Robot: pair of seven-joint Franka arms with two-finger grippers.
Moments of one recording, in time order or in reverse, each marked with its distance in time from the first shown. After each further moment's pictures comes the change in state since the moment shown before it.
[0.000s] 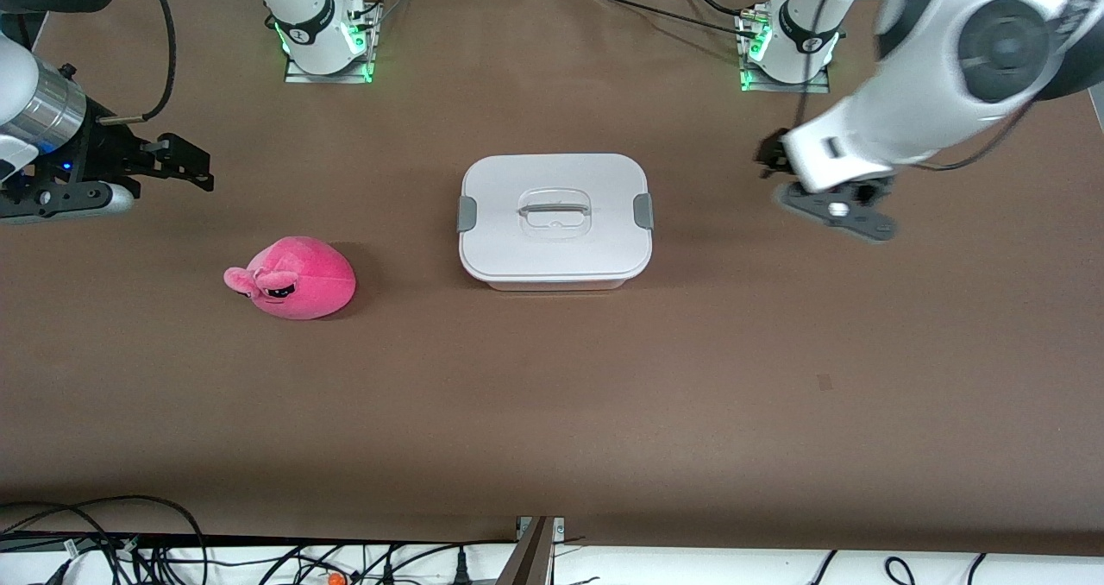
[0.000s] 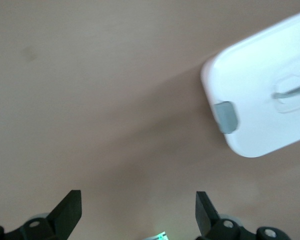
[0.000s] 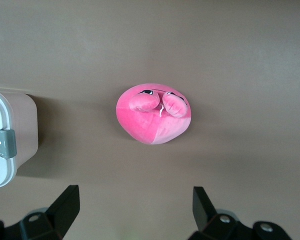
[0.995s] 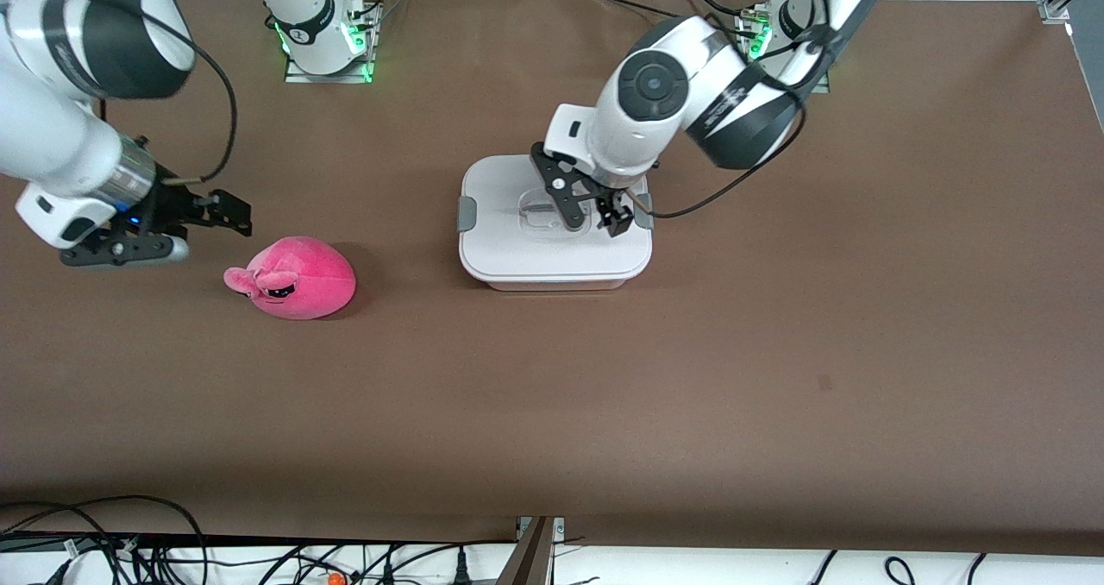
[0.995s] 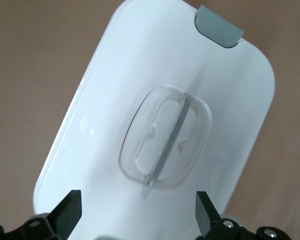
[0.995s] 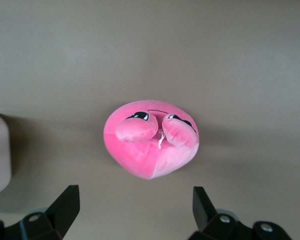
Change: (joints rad) left arm -0.213 0.292 -0.182 -0.009 0.103 0.445 0.298; right arm -0.005 0.052 -0.001 -0.269 0.000 0.352 0.000
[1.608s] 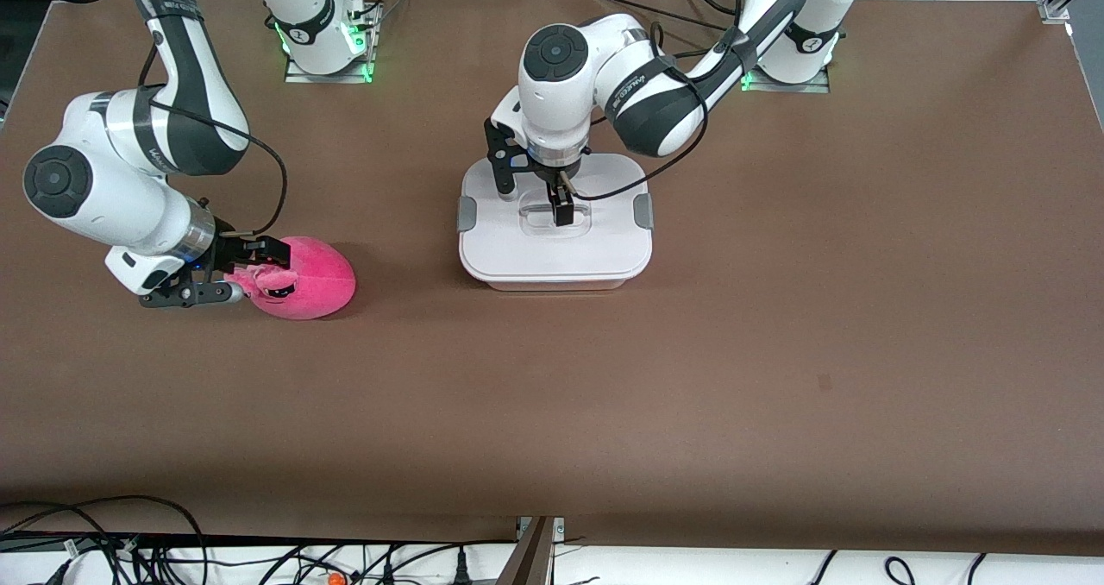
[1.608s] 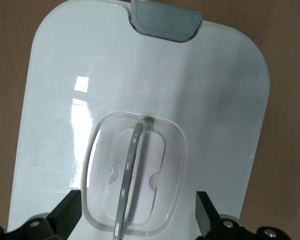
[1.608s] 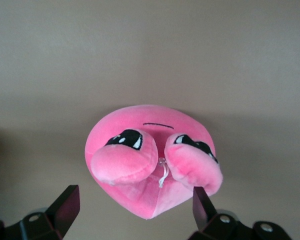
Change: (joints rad) left arm -0.101 0.064 -0.033 0.000 0.219 0.045 0.007; right arm -0.002 0.123 0.000 -0.075 0.006 0.161 0.000
